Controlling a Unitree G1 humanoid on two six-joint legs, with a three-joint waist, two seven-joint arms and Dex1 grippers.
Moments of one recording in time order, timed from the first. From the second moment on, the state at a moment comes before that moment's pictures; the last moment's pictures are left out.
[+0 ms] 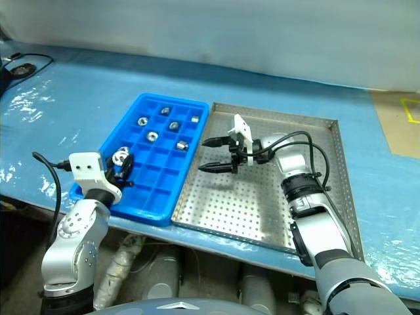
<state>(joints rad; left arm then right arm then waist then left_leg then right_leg) 0.05 0.08 0.21 -0.57 -0.19 0.58 -0.05 -0.83 -0.34 0.18 0.62 0.26 0.13 1.43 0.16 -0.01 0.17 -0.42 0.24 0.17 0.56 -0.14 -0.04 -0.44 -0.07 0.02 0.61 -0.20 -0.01</state>
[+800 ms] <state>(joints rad) -0.31 0.21 0.04 -0.27 -0.37 0.51 -0.47 -0.70 -0.48 0.06 0.49 0.21 0.15 1.13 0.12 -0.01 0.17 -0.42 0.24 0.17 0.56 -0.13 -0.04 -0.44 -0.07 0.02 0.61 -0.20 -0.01</state>
